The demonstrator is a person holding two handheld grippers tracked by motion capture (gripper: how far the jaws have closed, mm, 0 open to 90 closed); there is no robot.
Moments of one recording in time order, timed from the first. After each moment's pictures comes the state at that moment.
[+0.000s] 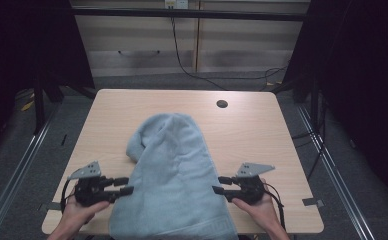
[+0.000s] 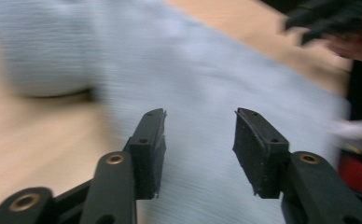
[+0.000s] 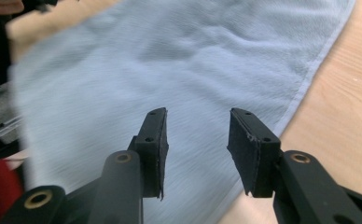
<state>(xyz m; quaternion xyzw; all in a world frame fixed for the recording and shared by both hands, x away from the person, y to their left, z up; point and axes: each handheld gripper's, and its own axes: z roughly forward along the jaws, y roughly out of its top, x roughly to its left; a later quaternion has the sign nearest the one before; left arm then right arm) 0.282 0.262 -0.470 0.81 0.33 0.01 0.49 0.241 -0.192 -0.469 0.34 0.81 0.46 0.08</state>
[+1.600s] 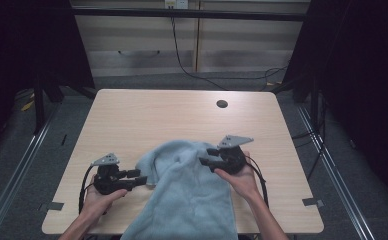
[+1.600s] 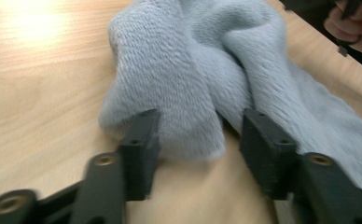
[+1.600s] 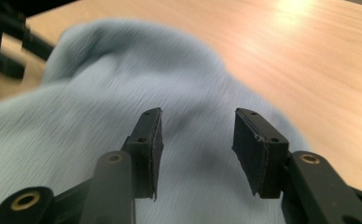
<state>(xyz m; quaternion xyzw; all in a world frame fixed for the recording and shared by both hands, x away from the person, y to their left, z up) 0.304 0.222 -0.485 0.80 0.37 -0.02 0.48 0.319 -0.155 -0.452 0.35 0.81 0.45 0.13</state>
